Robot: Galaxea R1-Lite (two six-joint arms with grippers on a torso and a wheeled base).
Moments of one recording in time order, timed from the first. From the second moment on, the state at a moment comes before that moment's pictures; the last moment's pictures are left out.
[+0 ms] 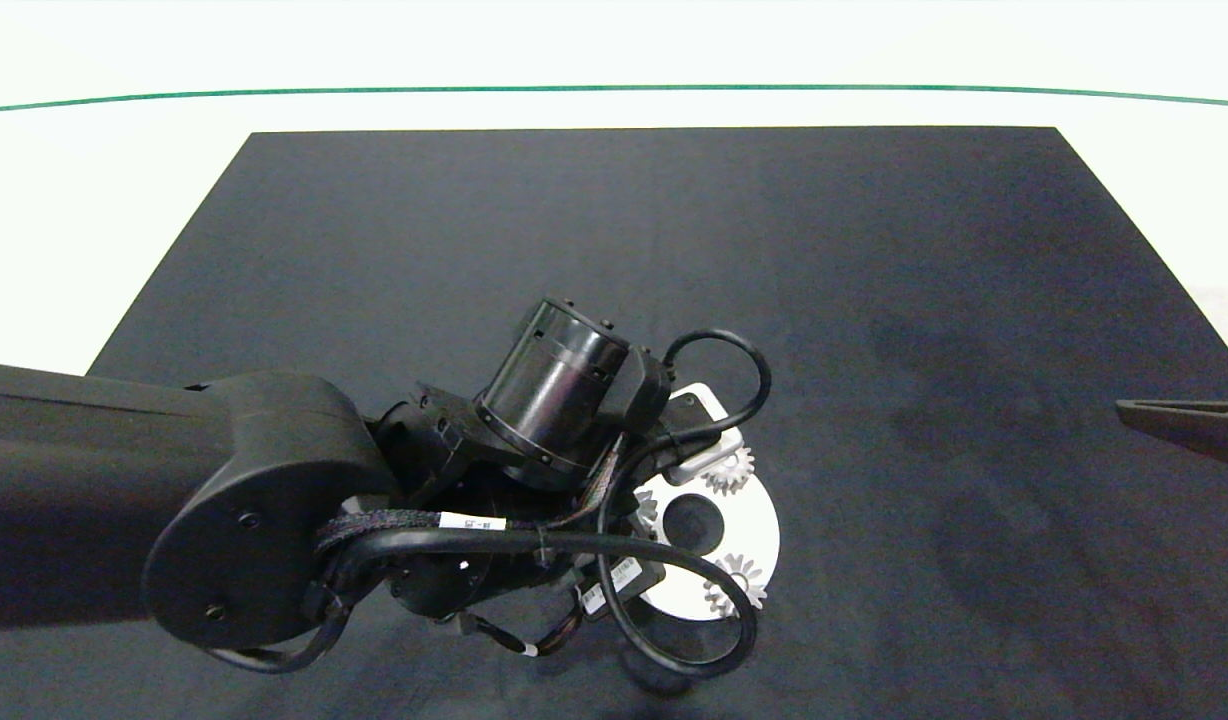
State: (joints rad) left arm -0.90 1.76 -1.20 0.16 0.26 0.43; right arm 0.31 1.13 -1.18 0.51 -0.12 -0.22
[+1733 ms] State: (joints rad) left arm -0.90 1.78 -1.18 0.12 0.26 0.42; right arm 0.30 1.13 -1.18 0.51 -0.11 -0.22
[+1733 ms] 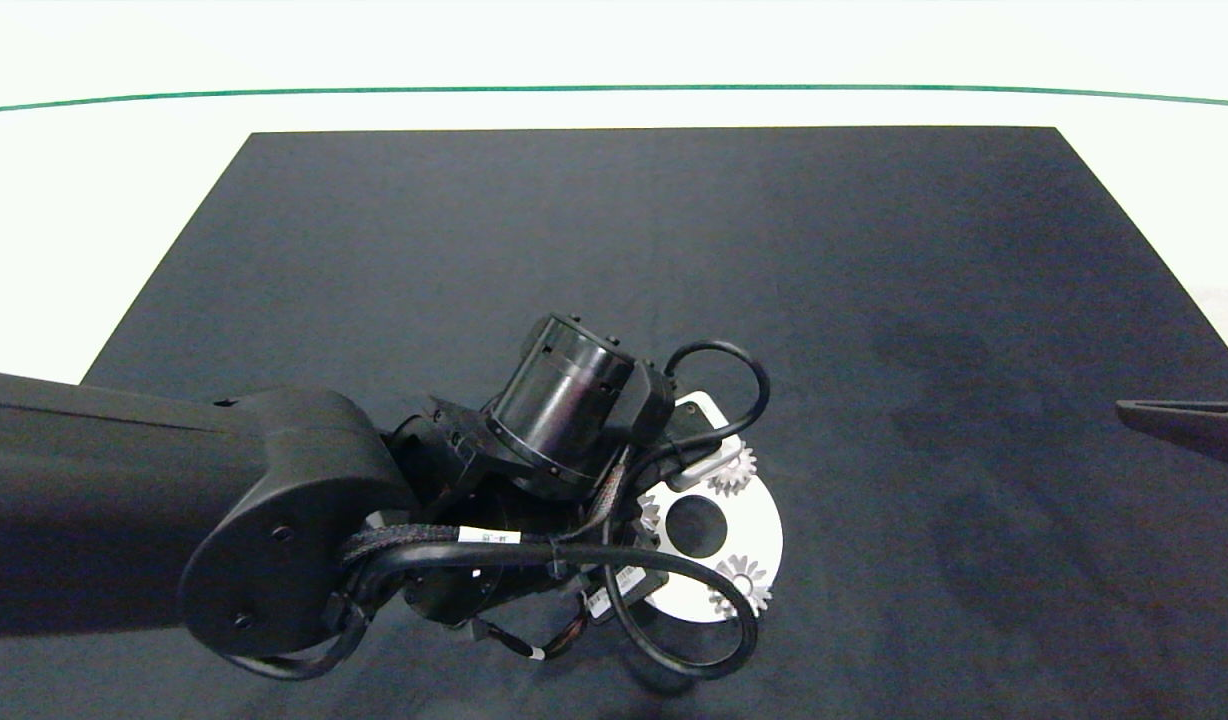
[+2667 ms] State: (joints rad) left arm -0.84 1.69 -1.14 0.13 0.26 0.38; right arm 0.27 1.14 -1.17 0.51 -0.10 -0.19
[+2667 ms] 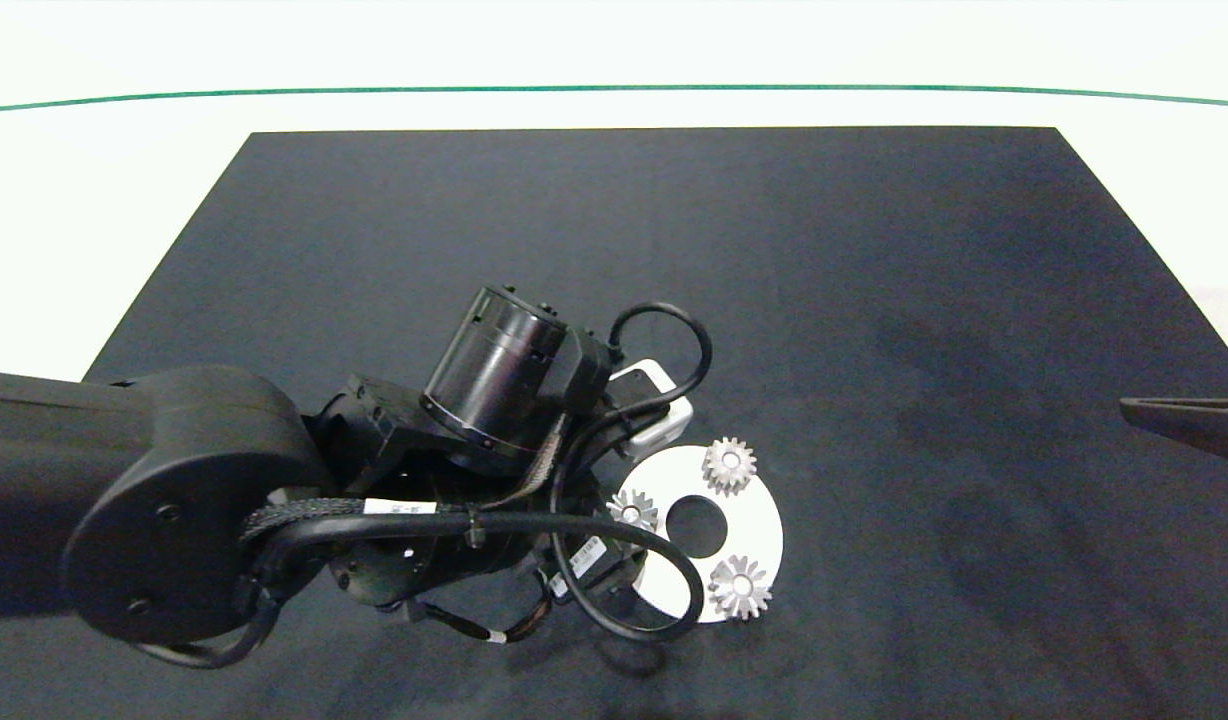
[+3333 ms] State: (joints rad) left arm -0.58 1.40 -0.98 0.13 0.26 0.29; right arm 0.27 1.08 -1.17 0.53 -0.17 -0.12
